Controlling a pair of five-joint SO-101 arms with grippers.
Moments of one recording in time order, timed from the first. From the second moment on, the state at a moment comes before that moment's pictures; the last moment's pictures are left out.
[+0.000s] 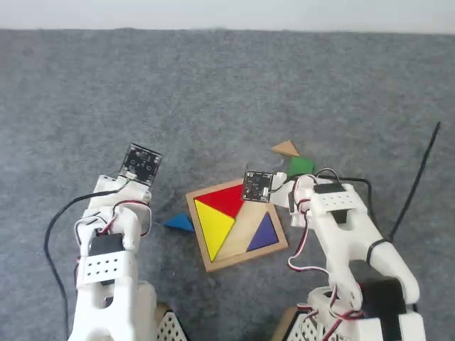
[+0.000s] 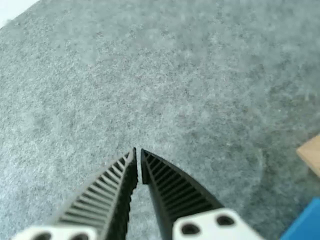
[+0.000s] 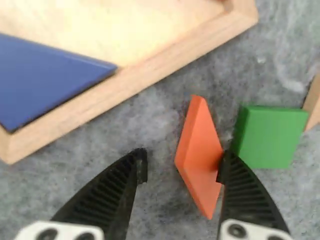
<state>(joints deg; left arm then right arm) -16.4 -54.4 85.8 22.8 -26.2 -11.1 -12.8 57.1 38.4 72.2</state>
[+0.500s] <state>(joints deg) -16.2 -54.5 85.8 22.7 -26.9 -9.8 -13.6 55.1 37.5 72.8</state>
